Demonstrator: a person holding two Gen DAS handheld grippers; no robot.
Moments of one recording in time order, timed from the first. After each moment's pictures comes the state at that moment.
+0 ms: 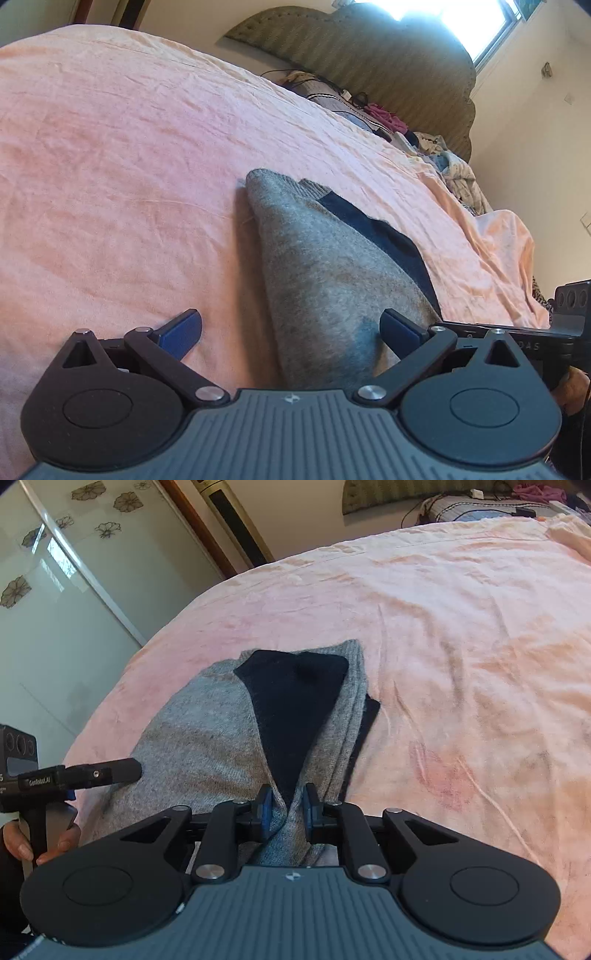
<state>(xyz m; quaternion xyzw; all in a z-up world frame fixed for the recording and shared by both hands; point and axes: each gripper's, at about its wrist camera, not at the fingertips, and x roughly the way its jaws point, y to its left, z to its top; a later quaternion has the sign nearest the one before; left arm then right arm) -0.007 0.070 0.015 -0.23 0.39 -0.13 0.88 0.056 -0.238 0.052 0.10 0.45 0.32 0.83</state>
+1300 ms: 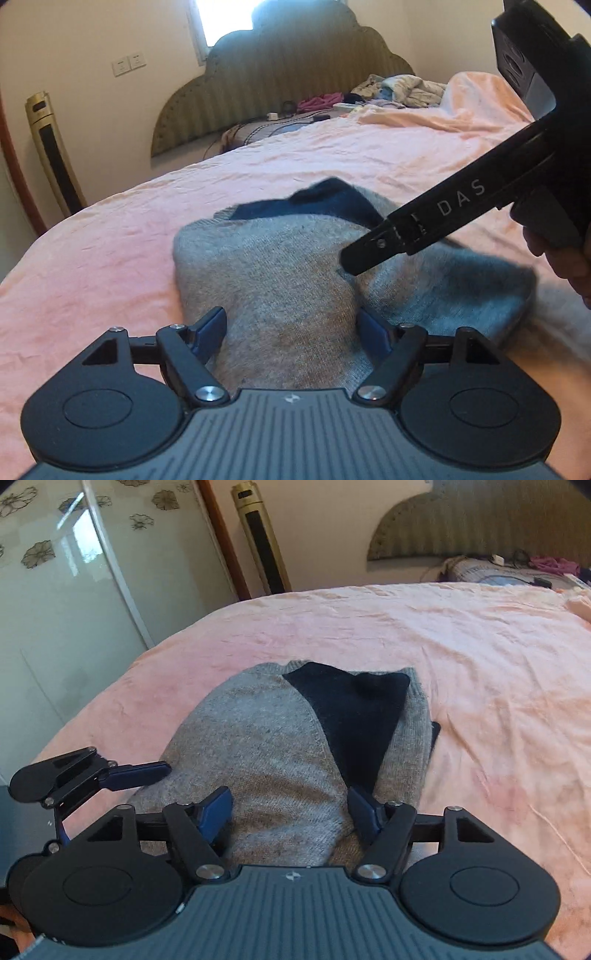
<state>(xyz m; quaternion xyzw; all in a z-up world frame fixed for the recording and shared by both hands) -0.078 -0.050 0.036 0.13 0.28 -0.12 0.94 0.011 -0.192 0.065 0.05 0.39 0.28 0.87</state>
